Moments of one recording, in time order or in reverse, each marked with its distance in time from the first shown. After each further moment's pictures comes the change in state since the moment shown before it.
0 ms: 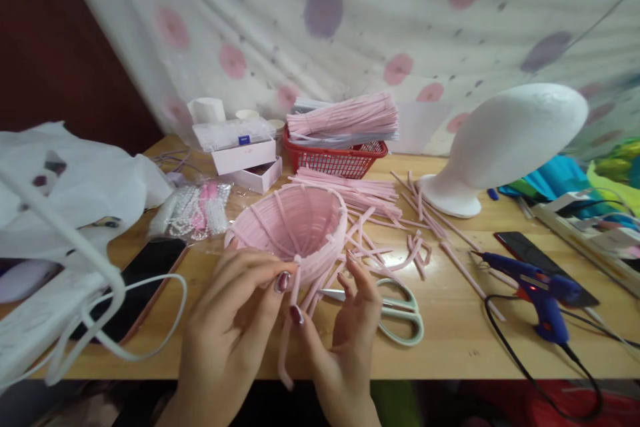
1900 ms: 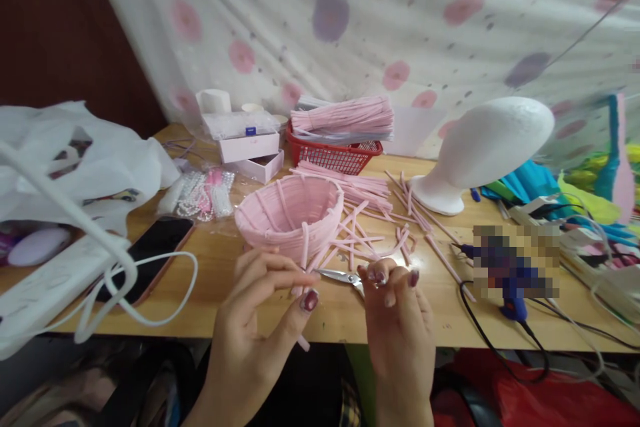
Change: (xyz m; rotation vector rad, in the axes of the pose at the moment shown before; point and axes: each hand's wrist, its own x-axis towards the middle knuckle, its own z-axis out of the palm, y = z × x) left_hand -0.042 0.019 0.007 -0.219 -0.007 -0.179; right_hand 0.034 -0.022 -0.054 0.278 0.125 0.220
